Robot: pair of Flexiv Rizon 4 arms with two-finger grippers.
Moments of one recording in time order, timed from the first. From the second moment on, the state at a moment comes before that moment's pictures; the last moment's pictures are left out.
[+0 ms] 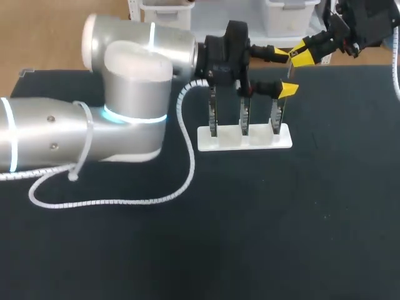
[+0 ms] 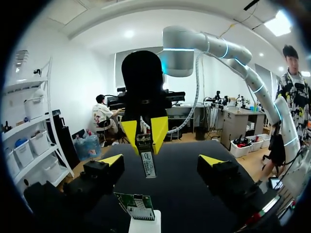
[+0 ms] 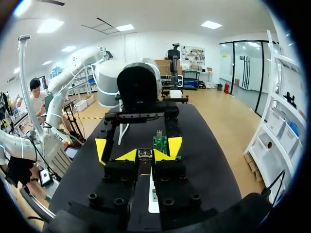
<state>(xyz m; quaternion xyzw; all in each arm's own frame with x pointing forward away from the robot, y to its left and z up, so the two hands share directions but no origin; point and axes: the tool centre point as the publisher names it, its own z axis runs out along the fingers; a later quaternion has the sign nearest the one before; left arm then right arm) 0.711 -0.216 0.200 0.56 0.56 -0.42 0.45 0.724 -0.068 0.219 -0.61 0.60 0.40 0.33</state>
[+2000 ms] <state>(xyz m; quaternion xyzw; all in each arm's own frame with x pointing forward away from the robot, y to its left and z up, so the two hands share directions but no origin) 0.696 -0.170 0.204 0.57 0.62 -0.36 0.40 0.719 -0.063 0.182 -0.61 0.62 0.41 0.29</state>
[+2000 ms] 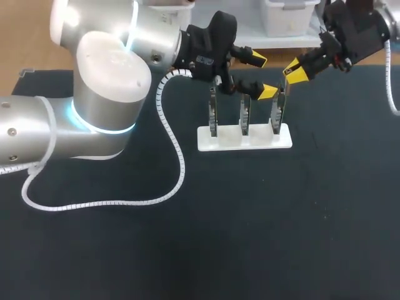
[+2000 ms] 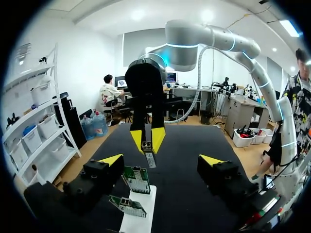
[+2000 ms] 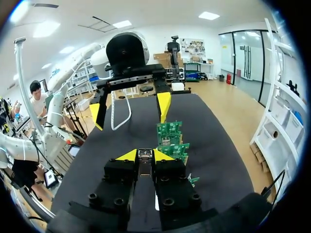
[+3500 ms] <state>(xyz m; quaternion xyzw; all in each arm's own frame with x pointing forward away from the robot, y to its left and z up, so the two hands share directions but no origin) 0.696 -0.170 0.203 0.57 0.62 -0.36 0.40 0.747 -0.063 0.173 -0.60 0.62 0.40 0.30</state>
